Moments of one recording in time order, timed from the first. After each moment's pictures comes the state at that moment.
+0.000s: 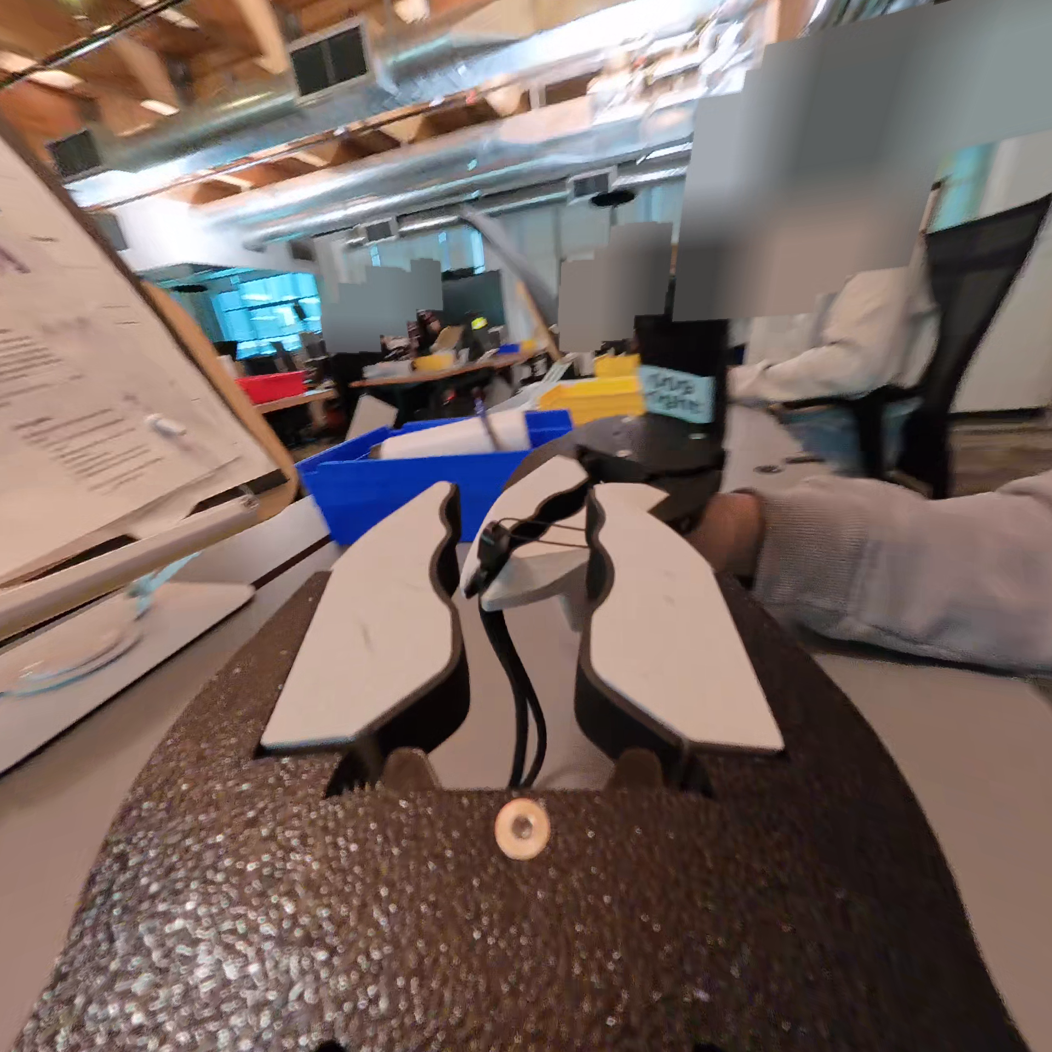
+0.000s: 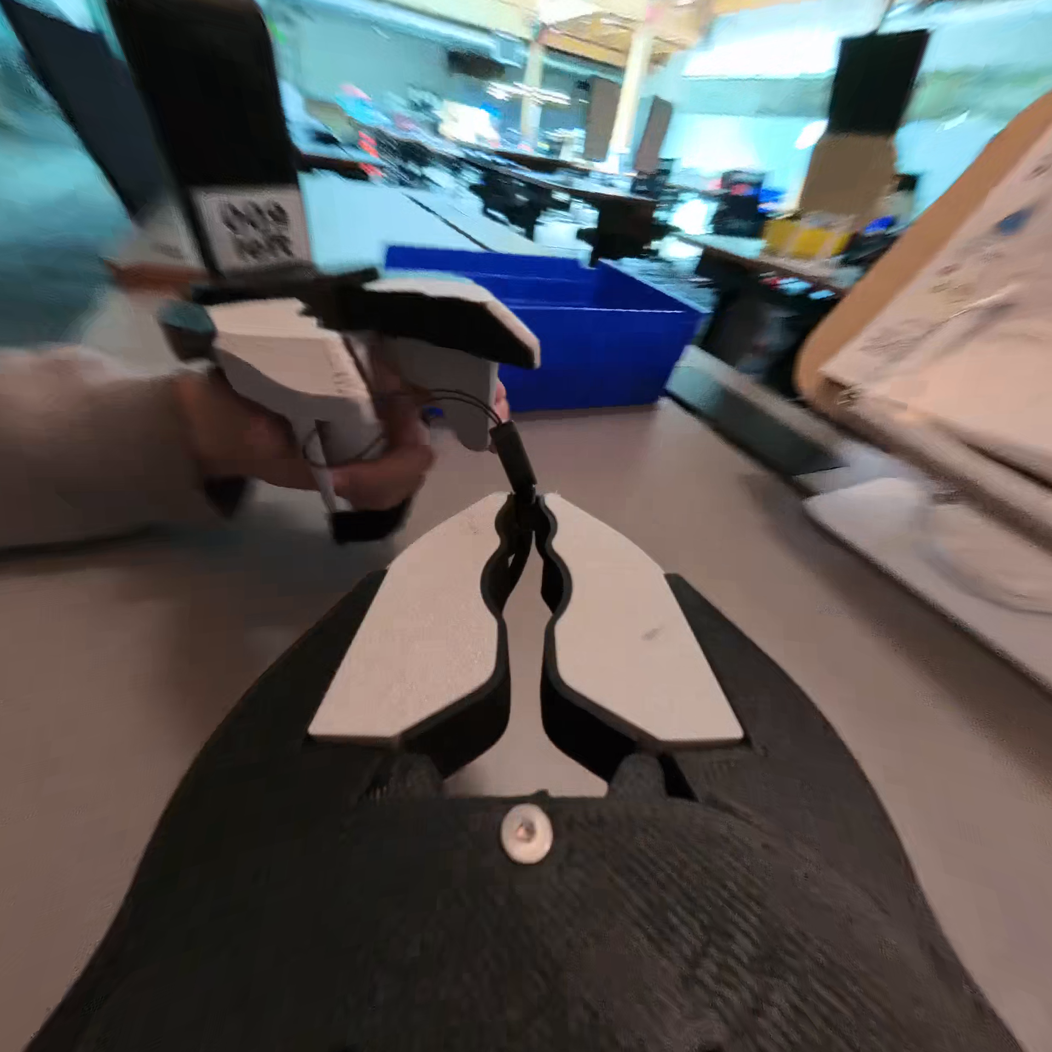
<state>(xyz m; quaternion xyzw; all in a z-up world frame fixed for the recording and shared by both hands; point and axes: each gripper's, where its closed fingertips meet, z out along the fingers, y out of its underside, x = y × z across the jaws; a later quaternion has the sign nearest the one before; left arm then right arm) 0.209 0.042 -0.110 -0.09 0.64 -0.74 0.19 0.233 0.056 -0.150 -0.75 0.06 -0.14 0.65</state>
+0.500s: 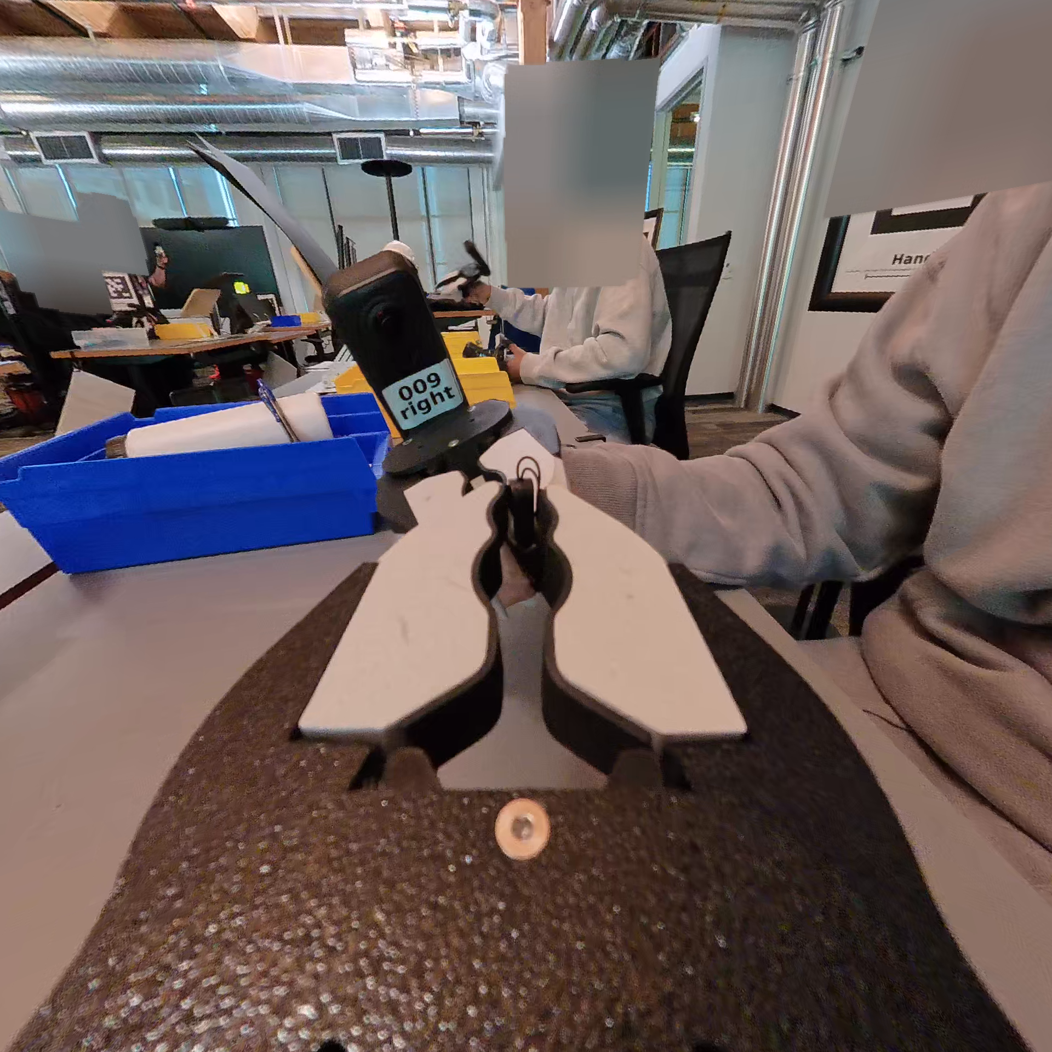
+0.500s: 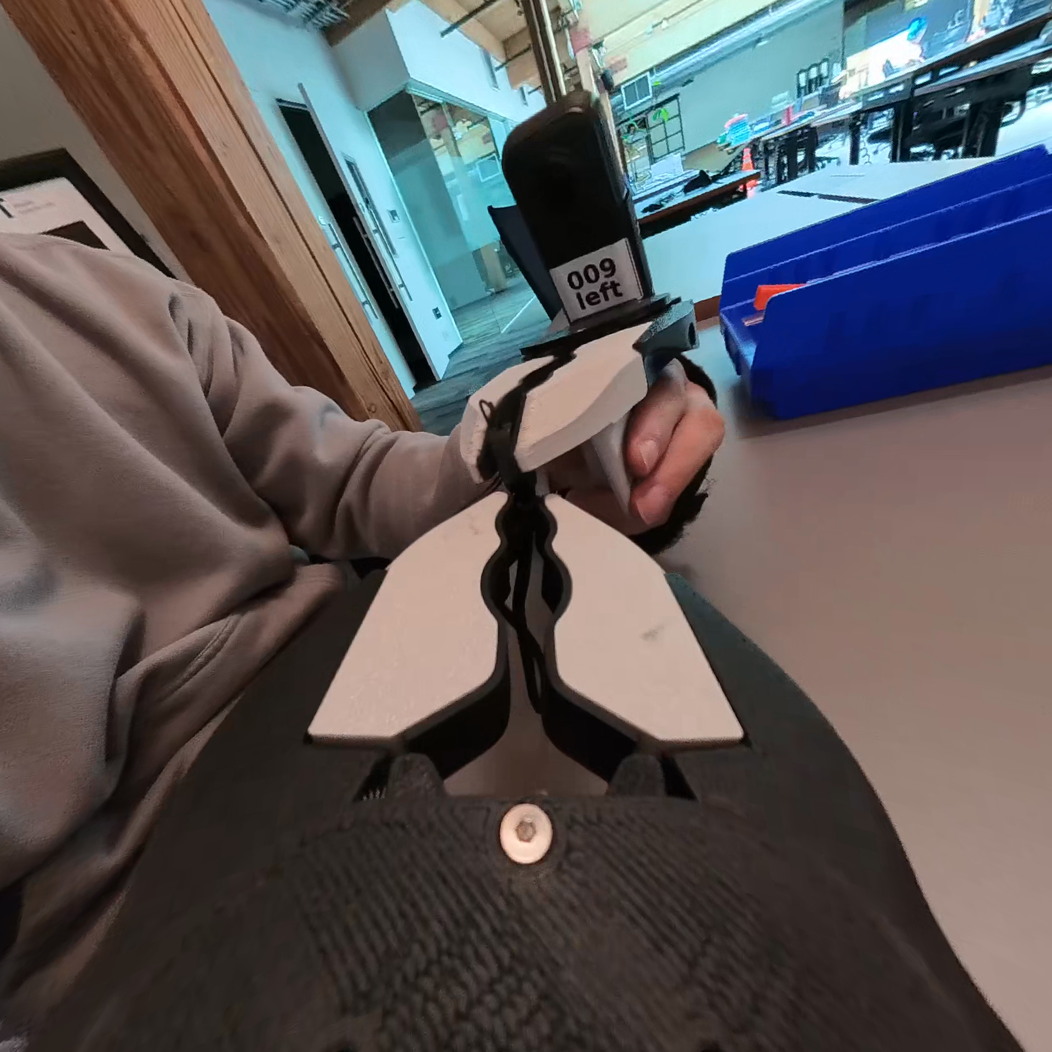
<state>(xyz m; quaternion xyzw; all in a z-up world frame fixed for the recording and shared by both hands) 0.159 0.028 -0.119 0.01 0.67 -0.74 0.01 0.153 0.054 -0.140 -0.71 0.00 0.25 0.66</state>
